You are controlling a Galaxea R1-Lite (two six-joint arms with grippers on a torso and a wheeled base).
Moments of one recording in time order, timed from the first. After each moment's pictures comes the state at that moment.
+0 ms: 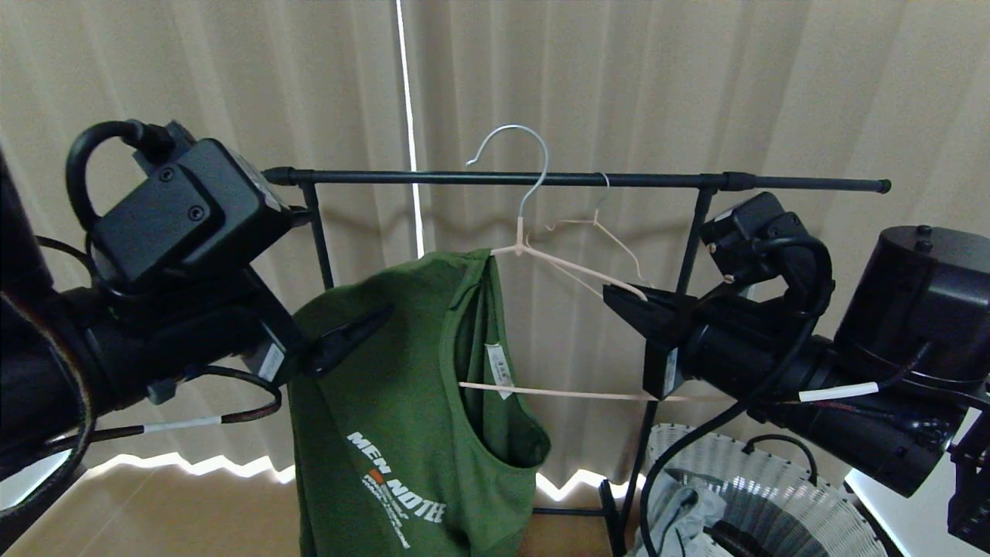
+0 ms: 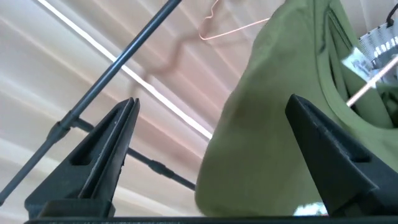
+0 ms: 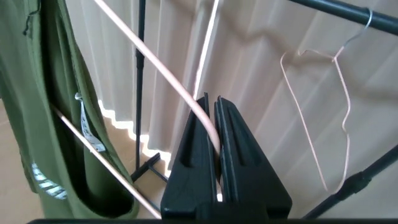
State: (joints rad) left arm -0.55 1.31 -0.79 -0.39 0.04 0.66; right arm 0.72 1.58 -0.69 -0.80 -0.15 -0.08
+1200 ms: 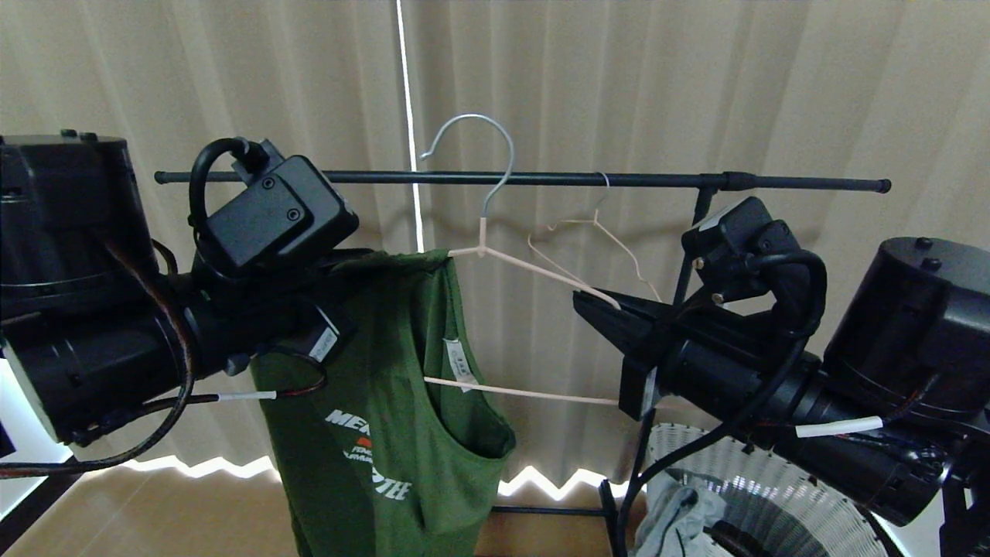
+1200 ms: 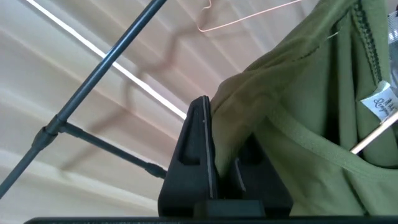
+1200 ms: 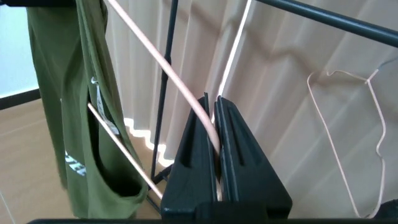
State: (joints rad) left arm -0.53 1.43 -0.84 -0.42 0.04 0.68; right arm 0.81 1.60 -0.69 -0.86 -0.15 -0.08
